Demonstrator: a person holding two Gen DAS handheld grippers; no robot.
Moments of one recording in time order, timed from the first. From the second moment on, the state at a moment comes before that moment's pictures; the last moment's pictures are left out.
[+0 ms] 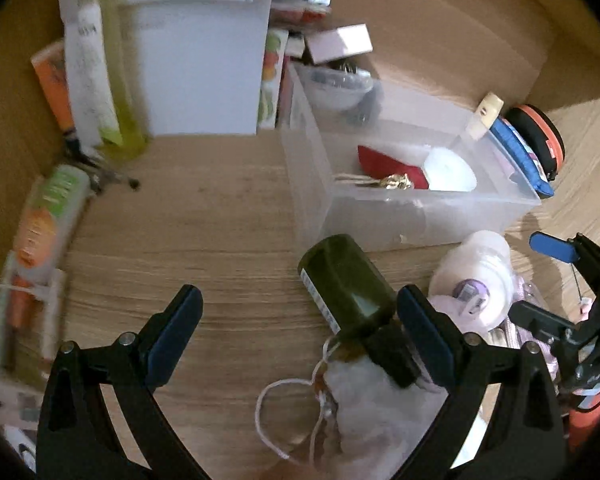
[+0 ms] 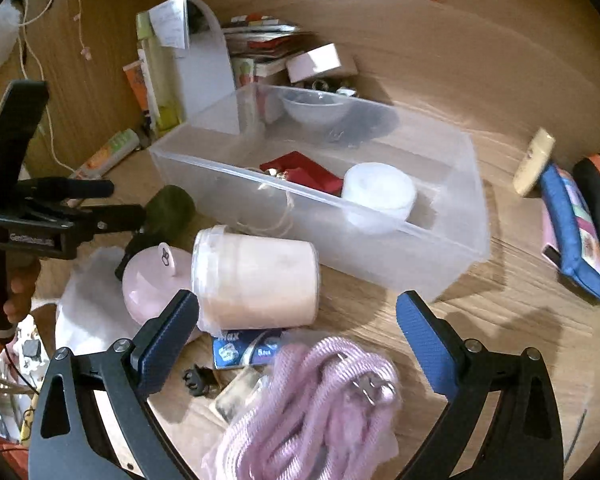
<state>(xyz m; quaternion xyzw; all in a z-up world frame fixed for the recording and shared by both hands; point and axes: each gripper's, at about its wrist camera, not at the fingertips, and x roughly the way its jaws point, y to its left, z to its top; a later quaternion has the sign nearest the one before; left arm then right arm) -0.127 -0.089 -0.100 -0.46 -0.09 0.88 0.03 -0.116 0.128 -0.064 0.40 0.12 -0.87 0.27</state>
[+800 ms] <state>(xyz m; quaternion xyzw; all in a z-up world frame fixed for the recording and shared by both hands) -0.134 -0.083 -0.116 -0.46 -0.06 0.89 0.05 -0.139 0.105 -0.080 0.46 0.08 -0.83 0.31</state>
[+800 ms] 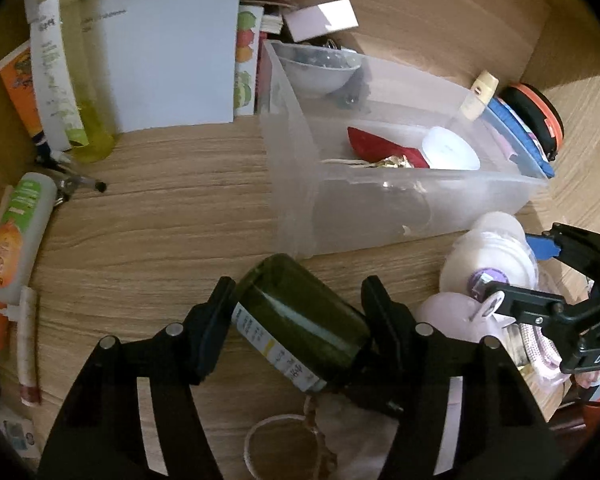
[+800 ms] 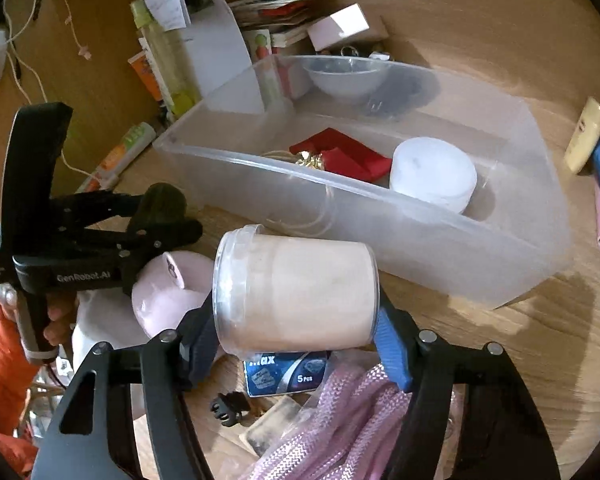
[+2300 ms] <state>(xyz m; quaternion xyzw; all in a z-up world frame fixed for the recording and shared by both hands) -0.172 -0.046 -0.005 -0.29 -0.01 0.96 0.01 -0.175 0.160 0.015 0.33 0.01 -0.91 0.25</state>
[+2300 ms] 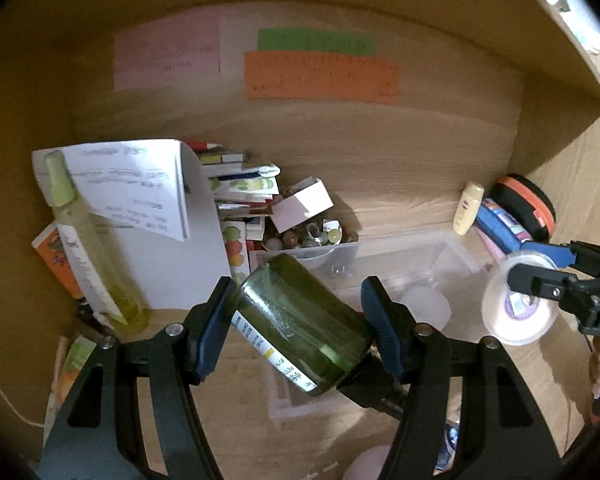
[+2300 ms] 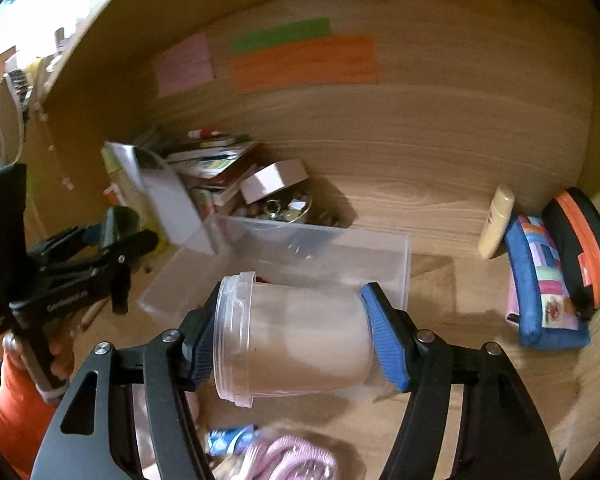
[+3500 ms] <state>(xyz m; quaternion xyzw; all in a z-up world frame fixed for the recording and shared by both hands) -0.197 -0.013 -0.049 -0.32 0.15 0.93 -0.02 -0.185 0.129 -0.026 0.34 0.14 -0.91 0.20</state>
